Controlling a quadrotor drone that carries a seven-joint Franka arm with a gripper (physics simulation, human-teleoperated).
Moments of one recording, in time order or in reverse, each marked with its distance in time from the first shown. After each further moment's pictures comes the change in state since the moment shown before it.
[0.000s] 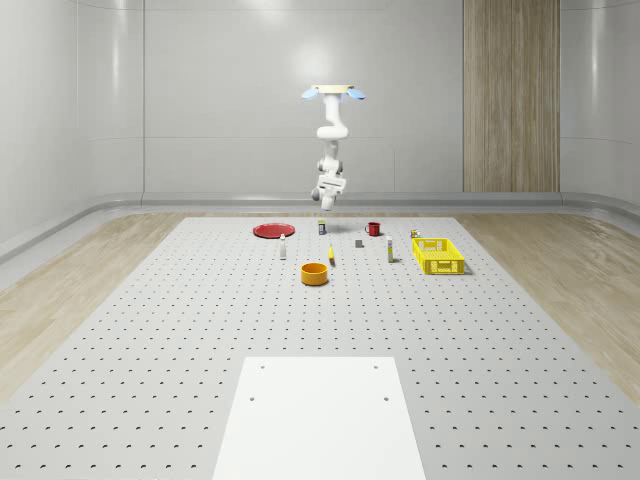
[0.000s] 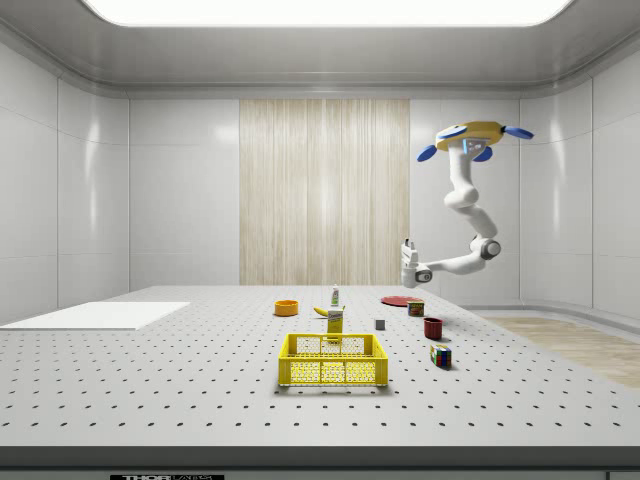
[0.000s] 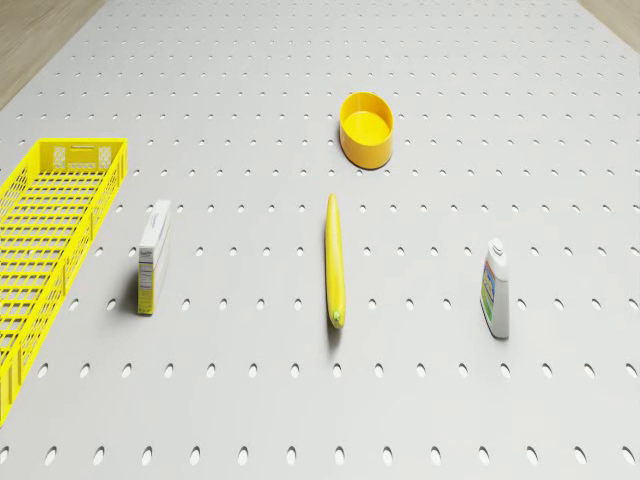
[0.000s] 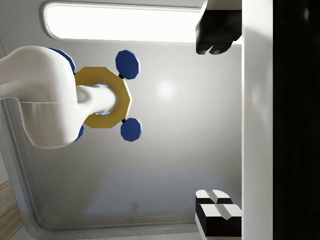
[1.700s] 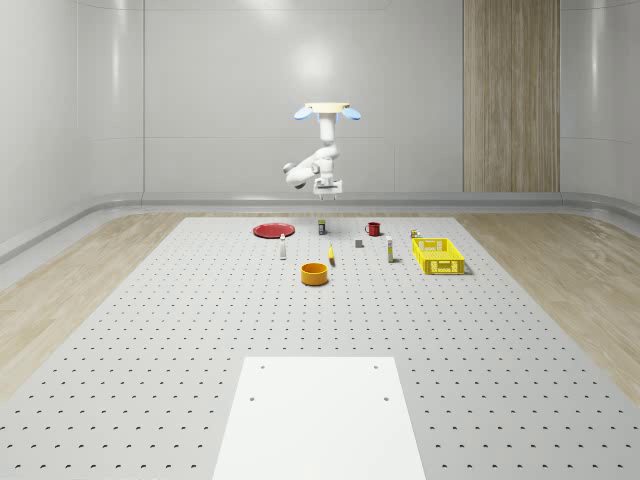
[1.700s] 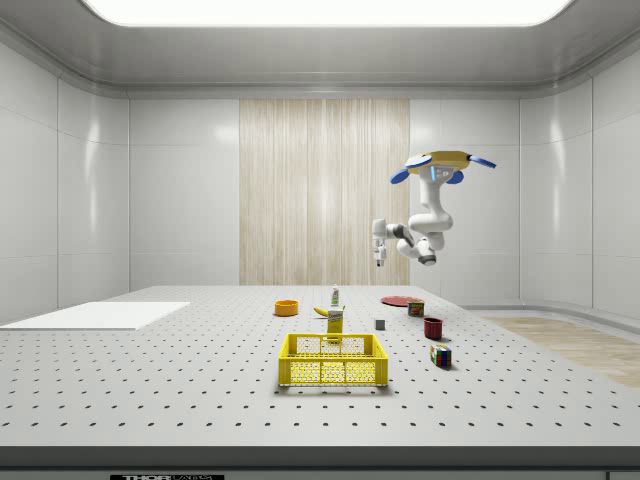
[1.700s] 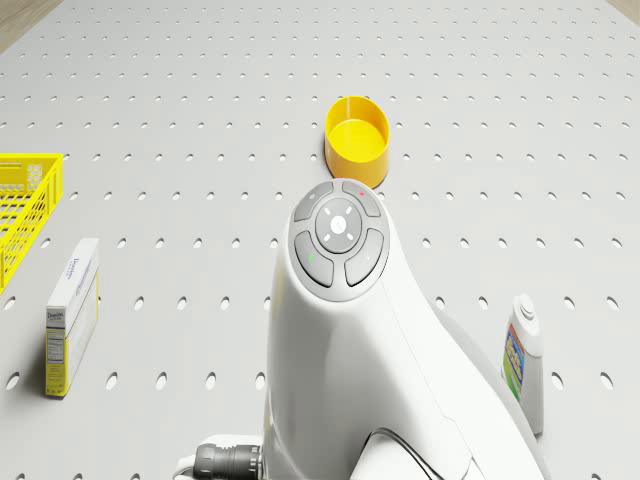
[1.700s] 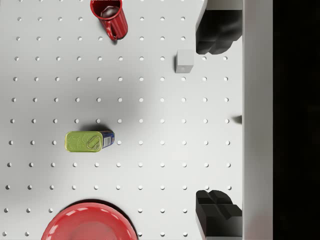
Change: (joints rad) arm -0.957 -0.322 1.112 -0.823 -1.810 -0.227 0.743
